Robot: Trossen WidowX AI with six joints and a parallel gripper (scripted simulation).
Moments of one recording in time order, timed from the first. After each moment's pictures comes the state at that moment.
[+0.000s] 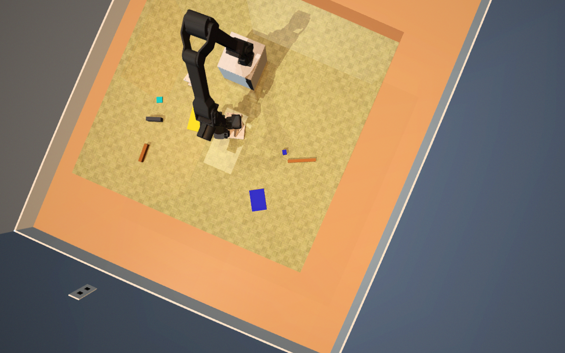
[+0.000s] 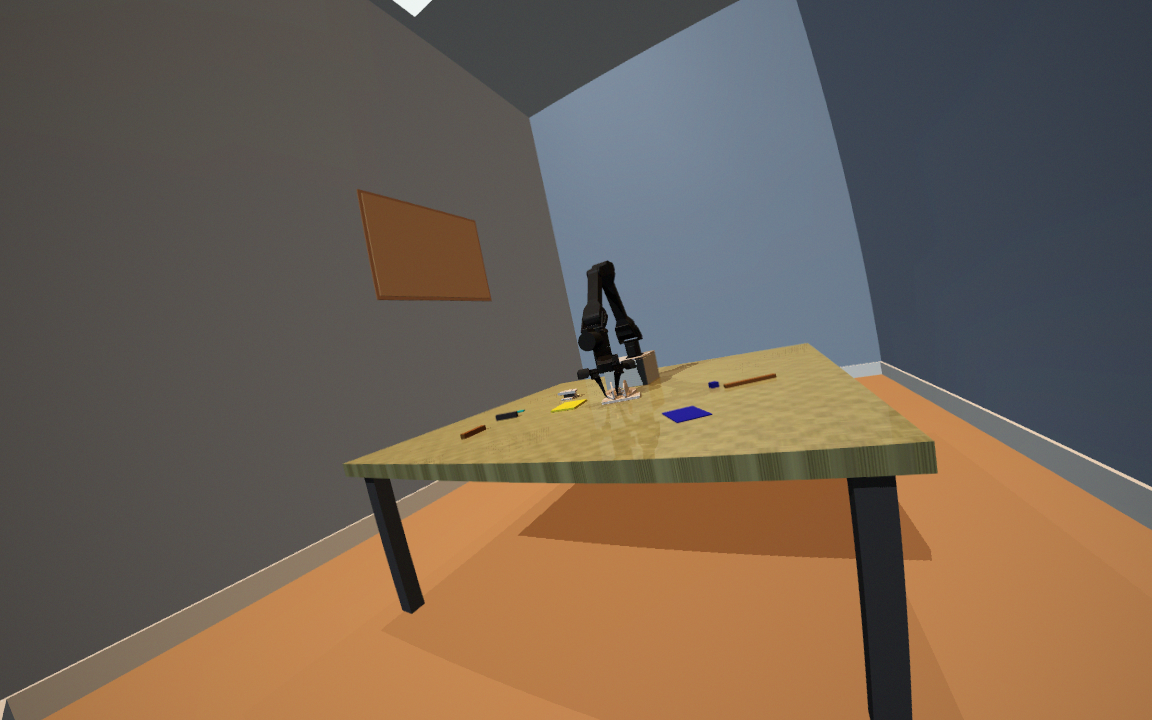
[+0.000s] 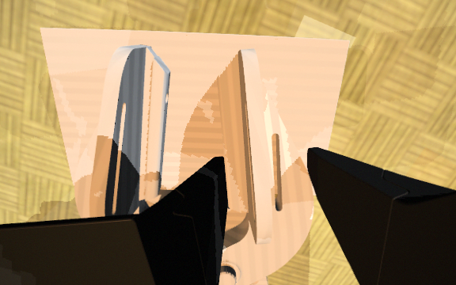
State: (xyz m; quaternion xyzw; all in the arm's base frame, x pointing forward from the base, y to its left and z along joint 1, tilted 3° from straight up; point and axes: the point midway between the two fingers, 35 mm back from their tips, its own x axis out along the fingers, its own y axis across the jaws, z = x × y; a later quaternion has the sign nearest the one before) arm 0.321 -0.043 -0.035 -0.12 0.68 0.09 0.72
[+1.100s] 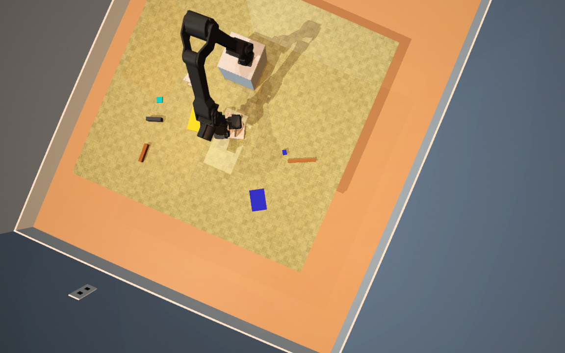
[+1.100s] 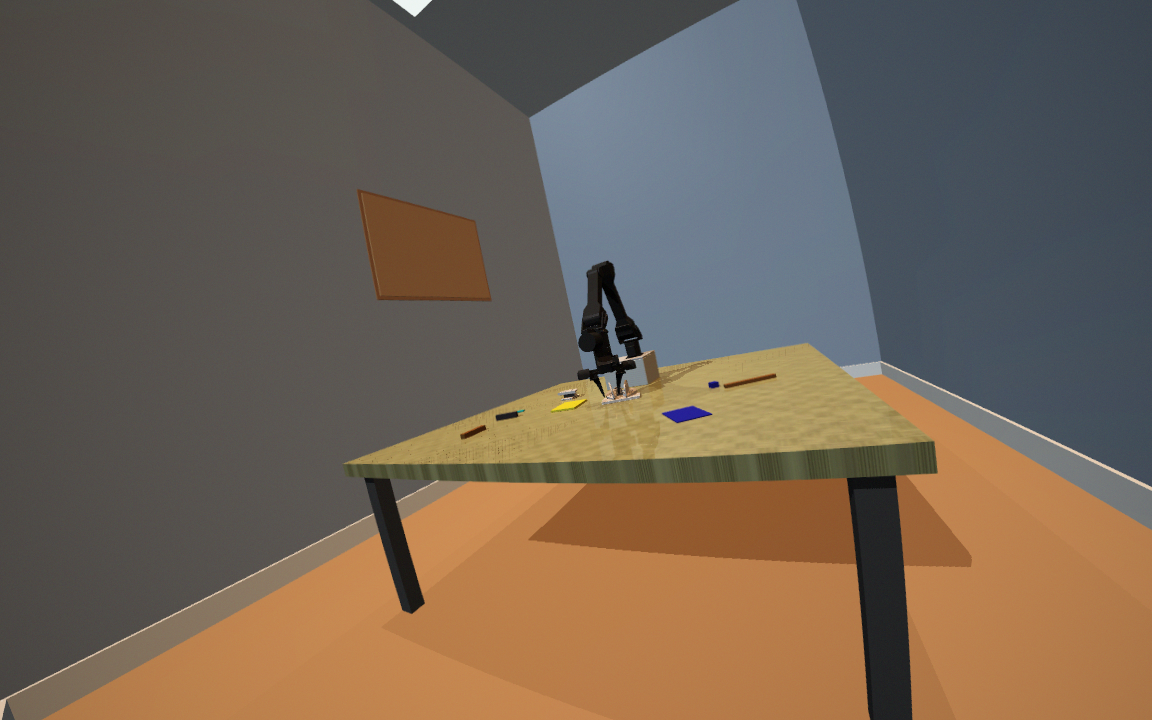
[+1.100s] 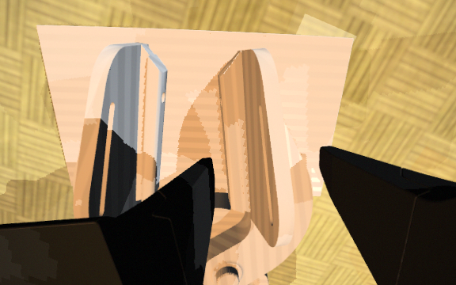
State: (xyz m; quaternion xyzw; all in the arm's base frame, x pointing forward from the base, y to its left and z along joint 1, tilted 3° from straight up) arm 0.321 -0.043 -0.036 -0.12 0.68 0.09 0.72
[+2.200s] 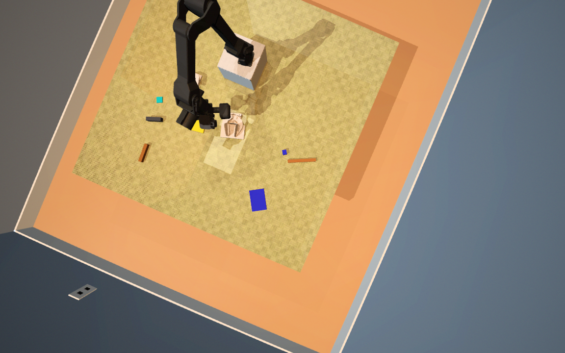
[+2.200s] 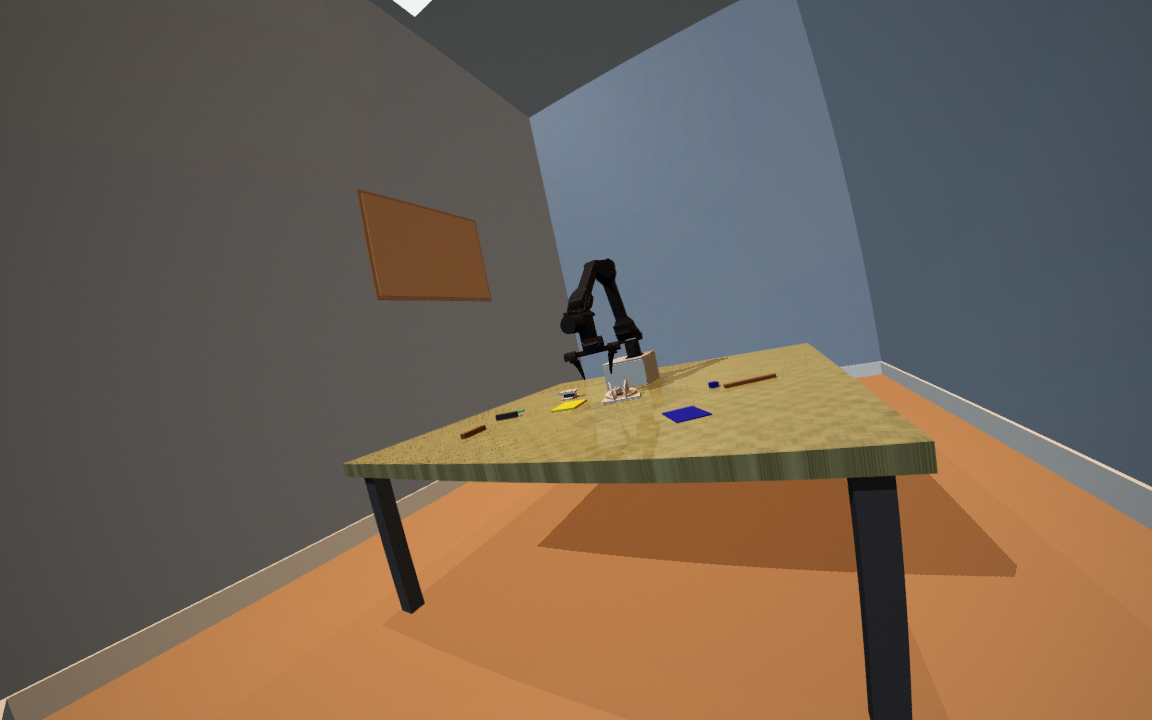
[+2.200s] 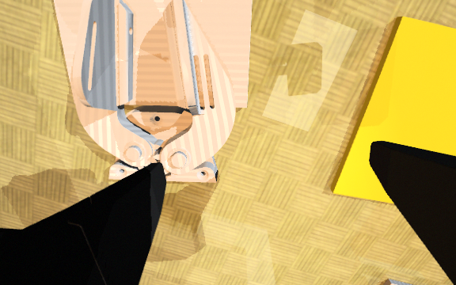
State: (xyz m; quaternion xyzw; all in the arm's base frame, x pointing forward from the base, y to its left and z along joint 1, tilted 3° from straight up) arm 0.298 -0.079 0.031 -0.11 0.68 0.09 0.72
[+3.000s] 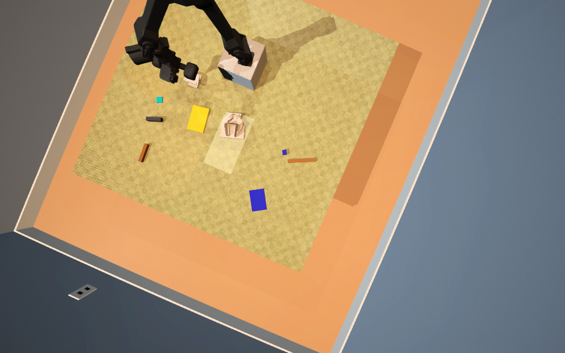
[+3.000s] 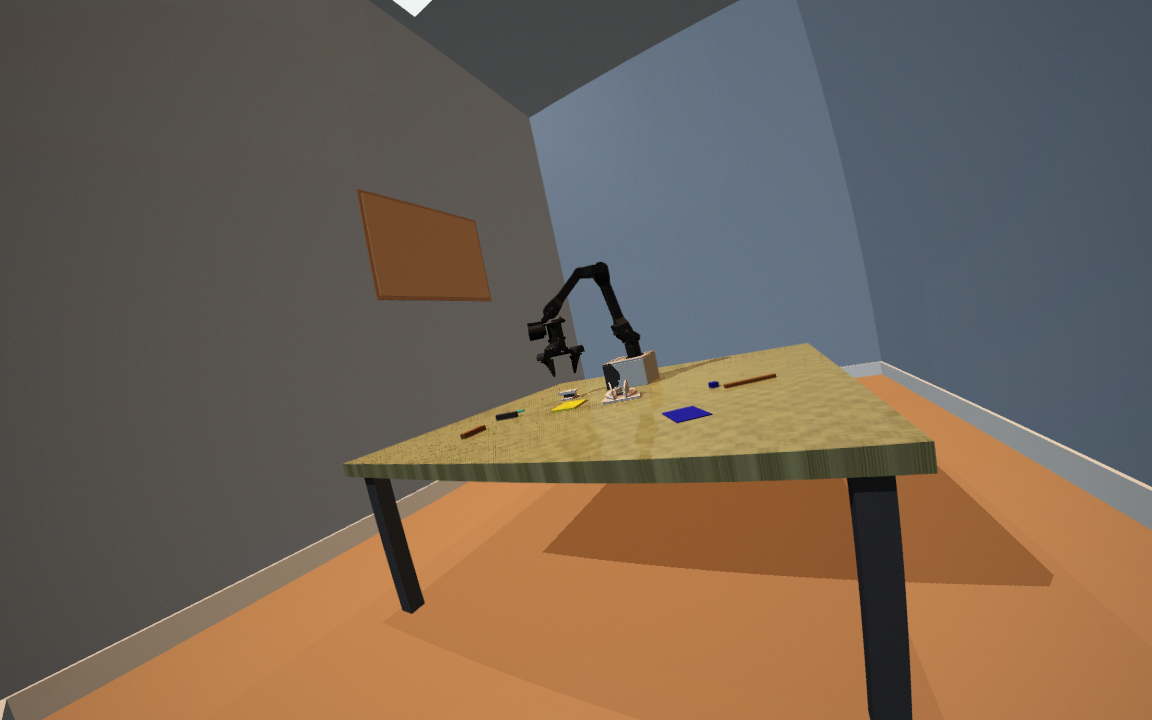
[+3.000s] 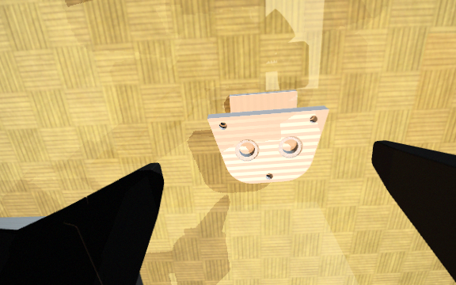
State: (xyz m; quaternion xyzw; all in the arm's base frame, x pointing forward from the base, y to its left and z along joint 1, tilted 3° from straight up) arm 0.144 -0.259 0.045 0.02 0.69 -0.05 0.73
